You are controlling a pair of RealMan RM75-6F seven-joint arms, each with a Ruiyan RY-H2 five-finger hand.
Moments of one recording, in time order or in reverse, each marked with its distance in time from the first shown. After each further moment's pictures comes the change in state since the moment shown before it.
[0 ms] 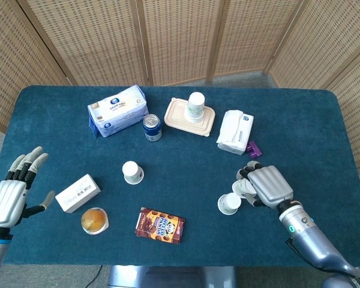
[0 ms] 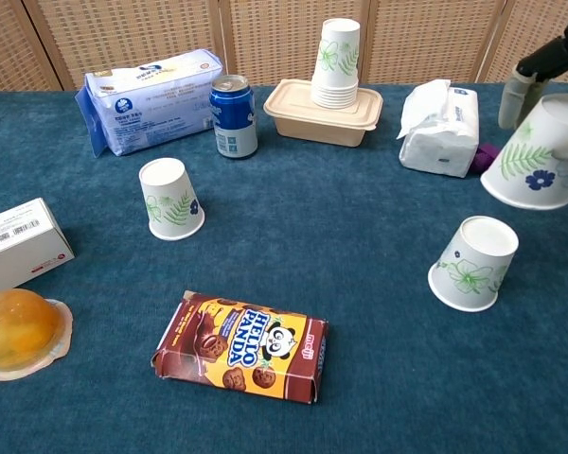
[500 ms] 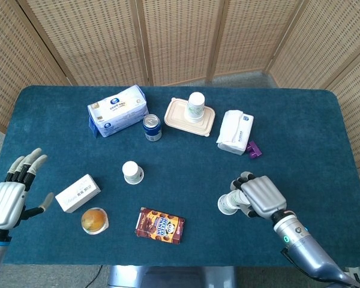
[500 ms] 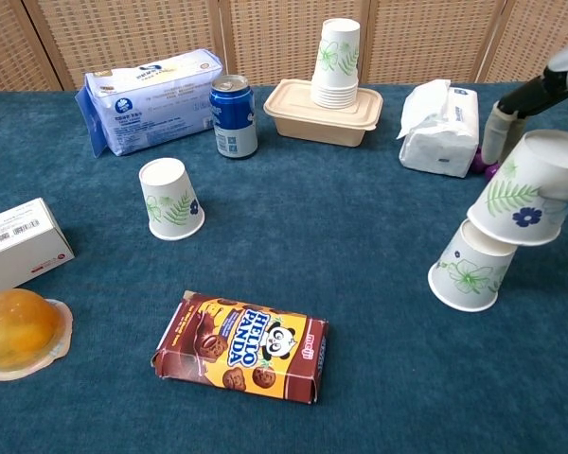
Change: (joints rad) left arm 0.012 0.005 0.012 0.008 0.013 0.016 -0.016; right arm -0.011 -0.053 -0.036 -0.030 -0.024 0.009 -0.055
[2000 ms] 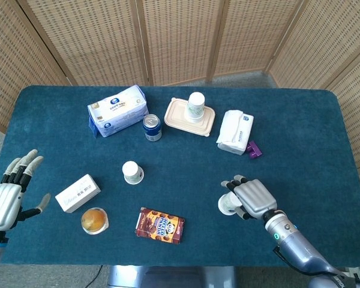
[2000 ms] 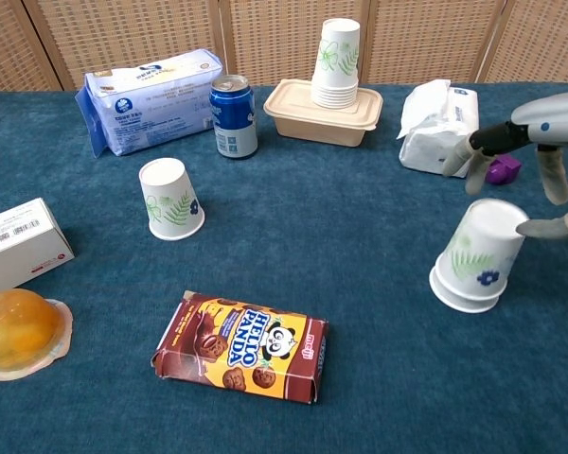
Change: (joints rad) left arm 0.009 -0.004 0.006 0.025 0.001 0.007 -0.024; right arm 0.060 -0.085 -0.029 0.068 0.091 -0.047 -0.026
